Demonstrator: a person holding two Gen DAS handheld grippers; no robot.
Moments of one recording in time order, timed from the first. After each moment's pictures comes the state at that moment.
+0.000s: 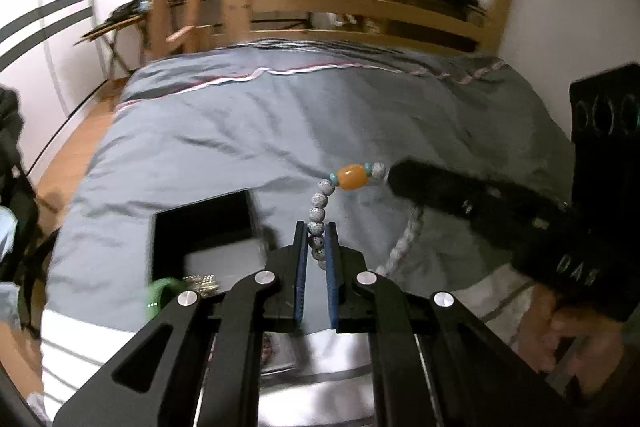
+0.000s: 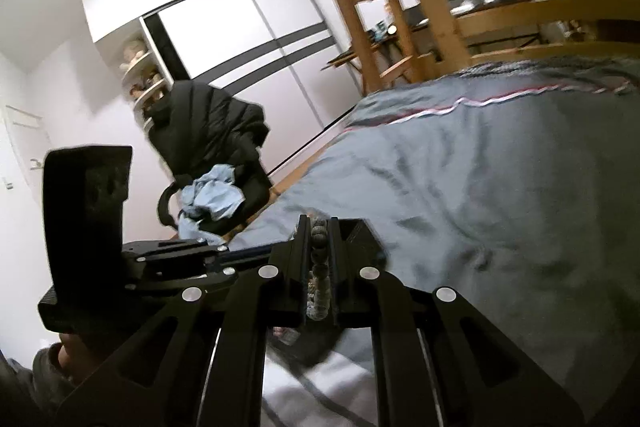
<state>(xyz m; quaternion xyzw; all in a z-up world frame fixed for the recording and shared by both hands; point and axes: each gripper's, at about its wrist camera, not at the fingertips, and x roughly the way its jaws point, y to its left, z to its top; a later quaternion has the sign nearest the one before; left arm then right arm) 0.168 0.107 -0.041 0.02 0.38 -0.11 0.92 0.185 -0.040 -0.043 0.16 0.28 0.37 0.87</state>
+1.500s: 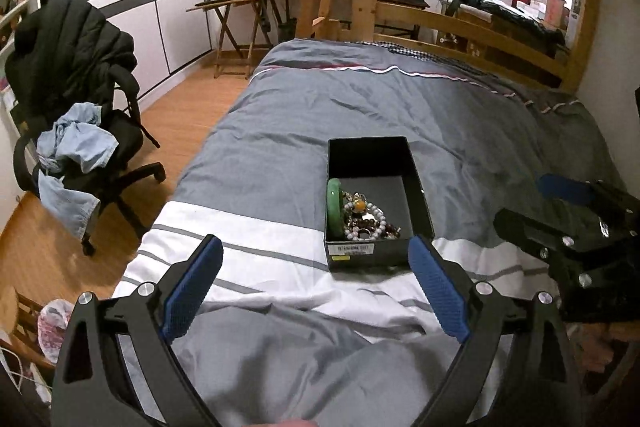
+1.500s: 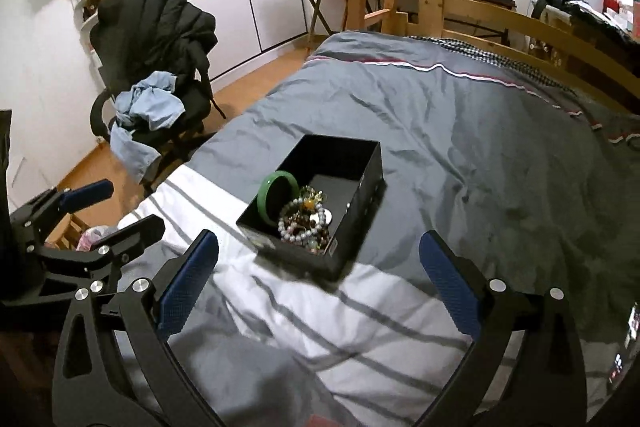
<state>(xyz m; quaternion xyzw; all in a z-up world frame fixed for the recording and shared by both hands) 0.042 0.208 -0.010 -0.02 0.38 0.05 0.92 0.087 0.045 0.004 -0.03 0.38 0.23 0.89</state>
